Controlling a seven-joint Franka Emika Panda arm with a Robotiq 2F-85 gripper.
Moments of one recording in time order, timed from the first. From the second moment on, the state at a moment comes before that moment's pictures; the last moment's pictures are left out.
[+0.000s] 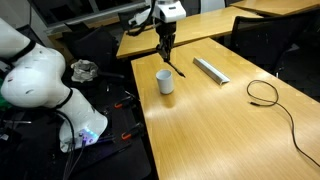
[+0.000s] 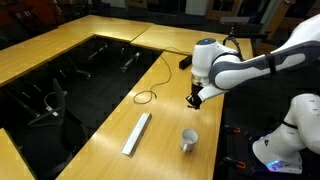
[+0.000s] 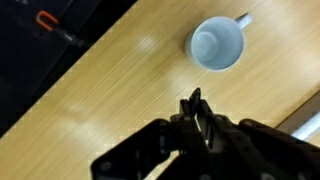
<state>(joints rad) -0.12 -0.21 -0.01 -2.41 0.07 2.11 0.70</state>
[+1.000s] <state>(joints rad) -0.17 0.06 -0.05 -2.60 -0.30 2.38 1.41</state>
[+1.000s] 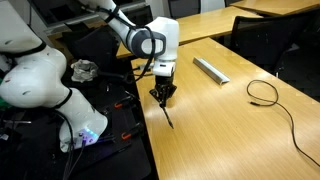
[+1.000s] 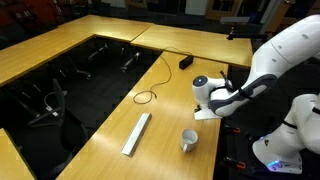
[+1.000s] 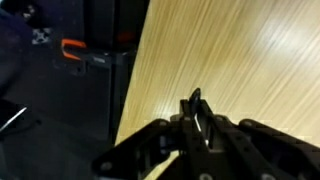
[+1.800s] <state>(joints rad) -0.07 0.04 -0.08 -2.55 -0.25 2.39 1.38</state>
